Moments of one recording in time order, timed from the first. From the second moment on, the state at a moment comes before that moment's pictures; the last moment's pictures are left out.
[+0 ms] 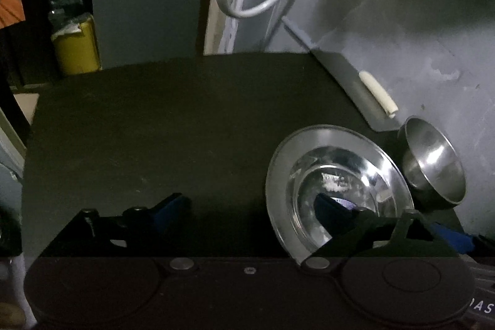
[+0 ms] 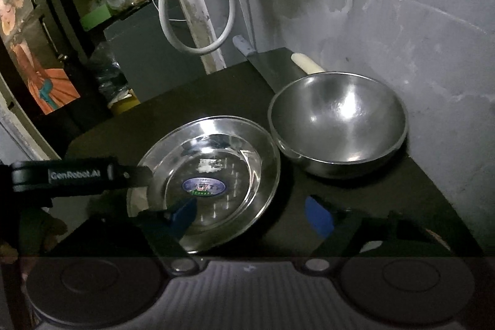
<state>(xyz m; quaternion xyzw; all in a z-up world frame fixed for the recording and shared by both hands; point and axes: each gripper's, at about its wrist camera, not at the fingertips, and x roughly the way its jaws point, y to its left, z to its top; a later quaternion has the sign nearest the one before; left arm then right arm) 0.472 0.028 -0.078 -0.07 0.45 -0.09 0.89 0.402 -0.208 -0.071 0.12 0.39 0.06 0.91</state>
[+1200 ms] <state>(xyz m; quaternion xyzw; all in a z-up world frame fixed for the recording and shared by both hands) 0.443 0.040 -0.063 -0.10 0.42 -0.13 0.89 0.389 -0.203 -0.059 0.13 0.38 0.09 0.91</state>
